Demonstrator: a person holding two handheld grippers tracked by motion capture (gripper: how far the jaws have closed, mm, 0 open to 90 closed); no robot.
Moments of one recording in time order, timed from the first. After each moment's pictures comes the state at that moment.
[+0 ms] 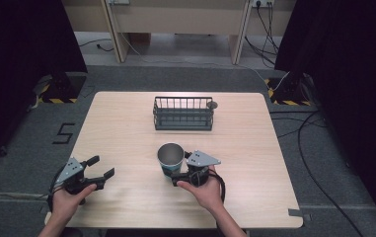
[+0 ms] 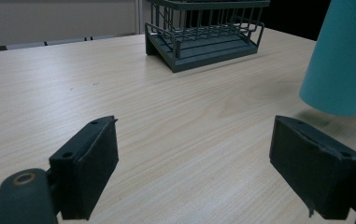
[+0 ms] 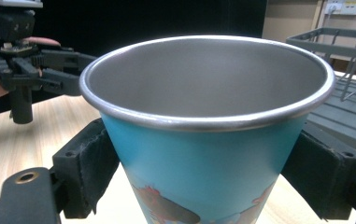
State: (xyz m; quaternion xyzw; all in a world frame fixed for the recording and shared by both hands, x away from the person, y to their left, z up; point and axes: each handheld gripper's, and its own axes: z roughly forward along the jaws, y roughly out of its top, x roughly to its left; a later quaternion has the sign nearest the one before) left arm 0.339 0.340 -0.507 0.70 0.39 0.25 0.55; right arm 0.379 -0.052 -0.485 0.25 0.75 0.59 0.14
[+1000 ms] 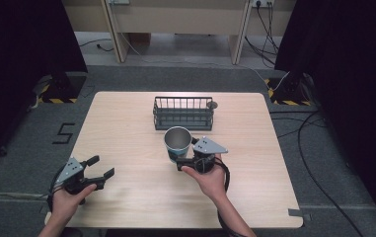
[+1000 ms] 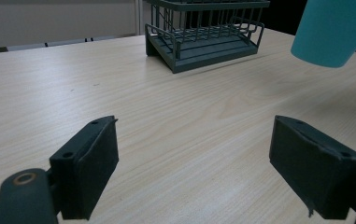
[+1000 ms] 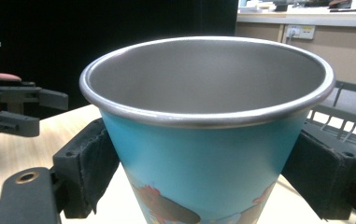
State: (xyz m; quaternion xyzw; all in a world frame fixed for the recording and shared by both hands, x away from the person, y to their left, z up) left arm 0.338 0.340 -0.506 0.70 0.39 0.25 0.55; right arm 0.402 -0.064 -0.453 0.27 0.73 0.60 0.19
